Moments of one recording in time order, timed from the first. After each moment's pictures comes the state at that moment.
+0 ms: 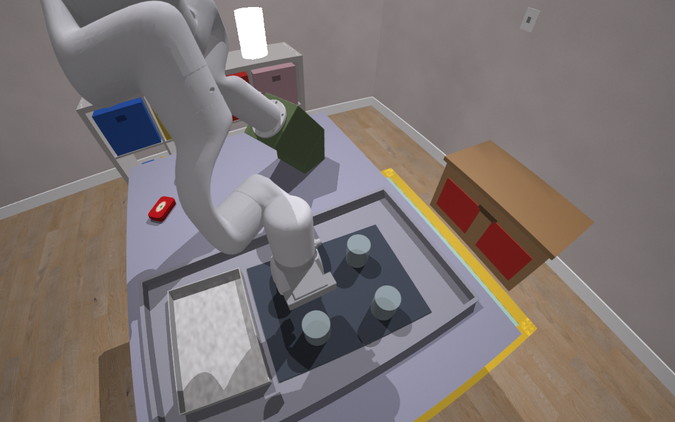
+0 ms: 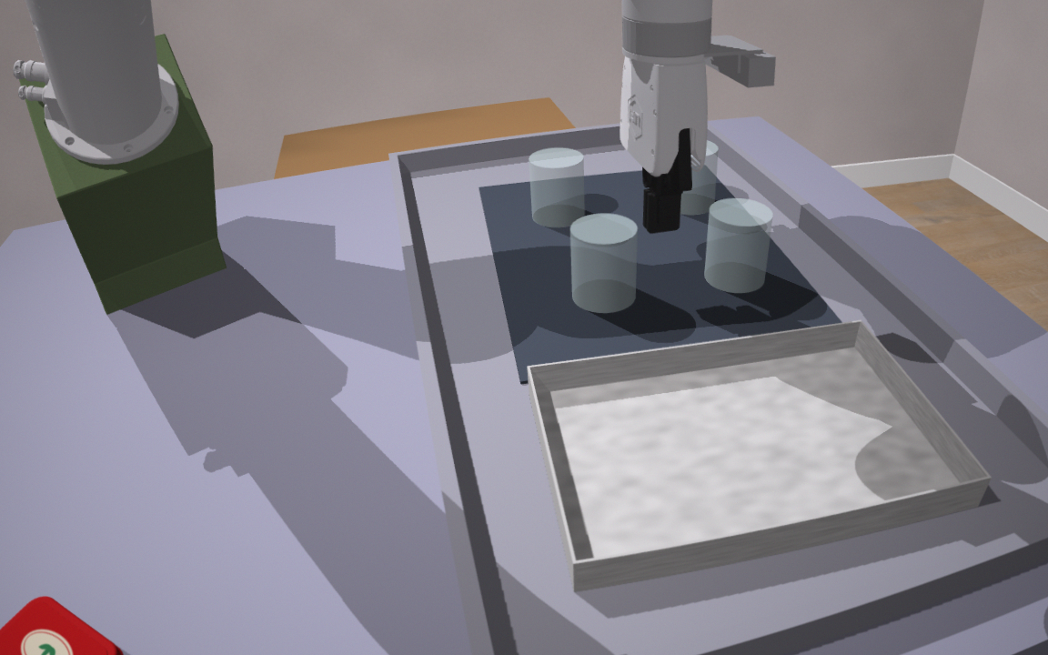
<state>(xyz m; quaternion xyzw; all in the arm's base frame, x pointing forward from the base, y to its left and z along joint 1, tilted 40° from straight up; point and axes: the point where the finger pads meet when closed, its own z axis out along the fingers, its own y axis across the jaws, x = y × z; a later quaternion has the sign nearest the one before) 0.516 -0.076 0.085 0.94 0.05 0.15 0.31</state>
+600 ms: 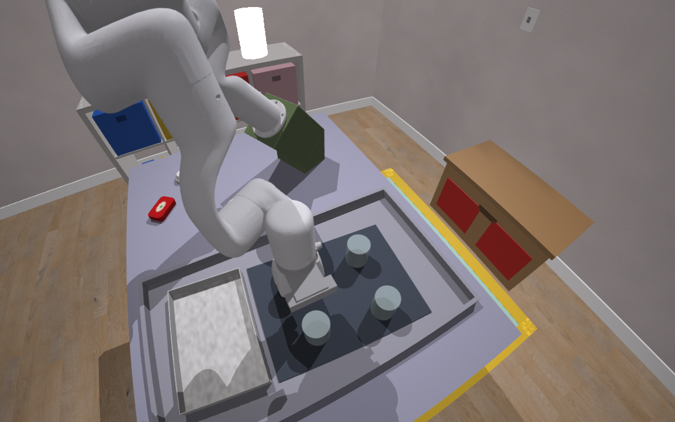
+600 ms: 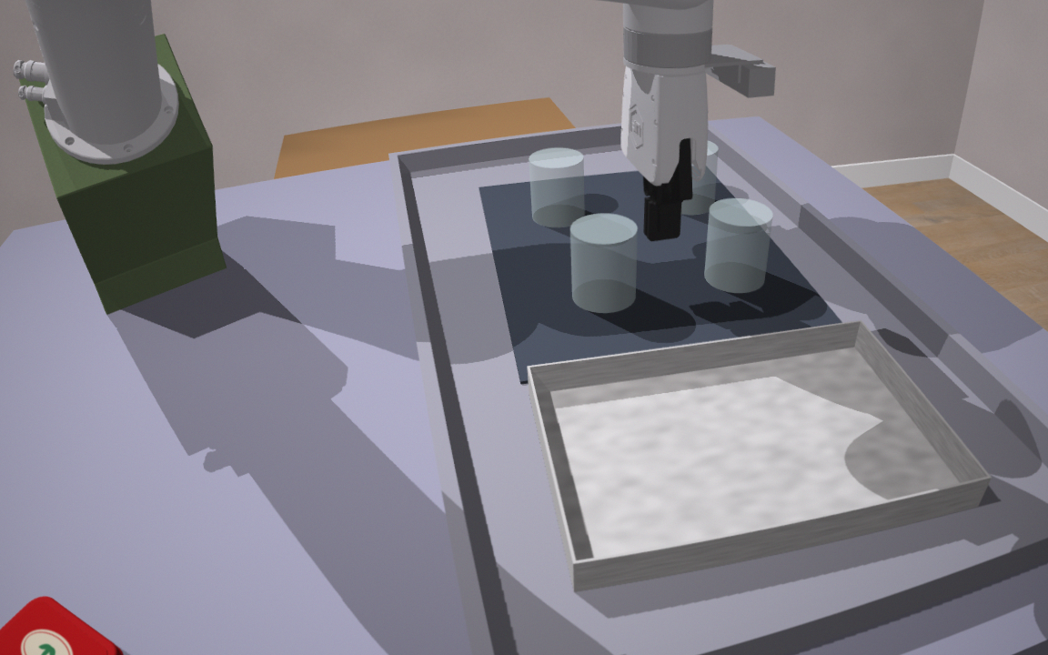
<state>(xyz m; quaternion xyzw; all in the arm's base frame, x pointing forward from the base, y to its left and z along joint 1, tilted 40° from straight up) 0.520 -0.080 0.078 0.94 0.05 0.15 0.30</state>
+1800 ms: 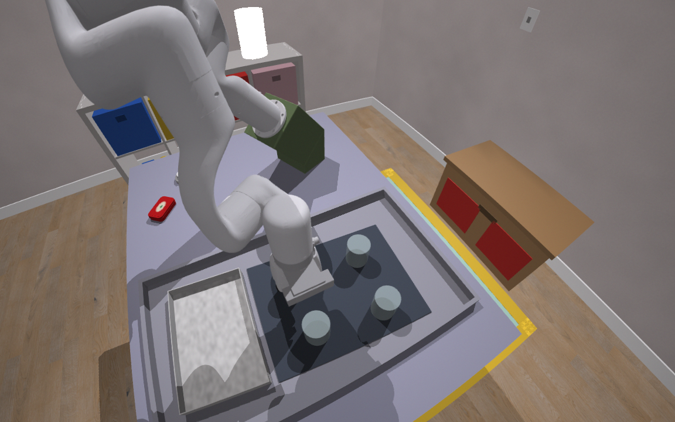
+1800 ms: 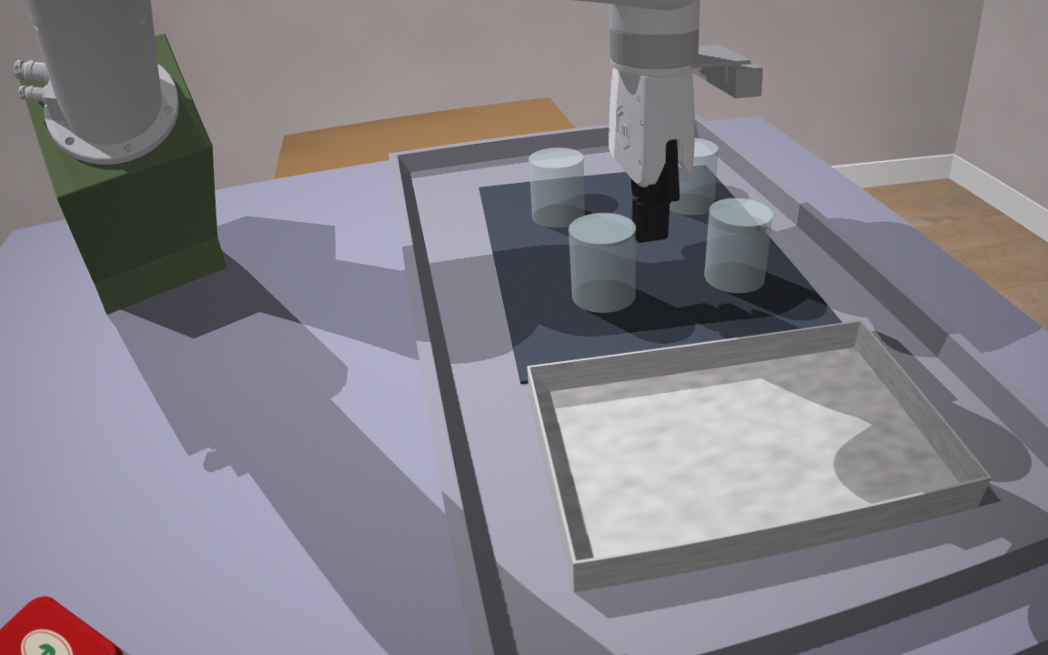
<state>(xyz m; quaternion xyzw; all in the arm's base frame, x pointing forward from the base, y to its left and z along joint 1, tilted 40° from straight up) 0.508 -0.082 0.075 0.94 0.05 0.15 0.30</state>
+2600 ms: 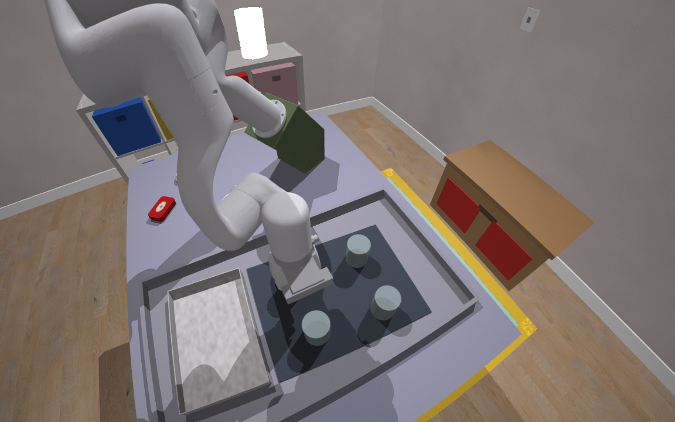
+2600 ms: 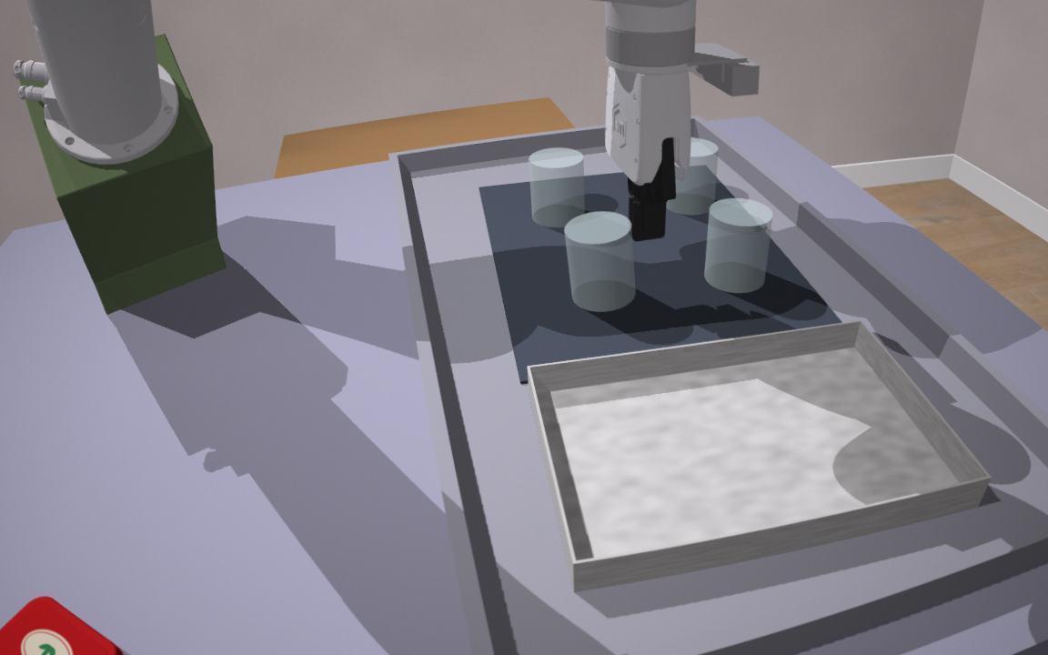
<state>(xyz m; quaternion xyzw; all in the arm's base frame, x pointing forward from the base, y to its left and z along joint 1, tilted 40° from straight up) 0.505 -0.081 0.075 0.94 0.05 0.15 0.30</state>
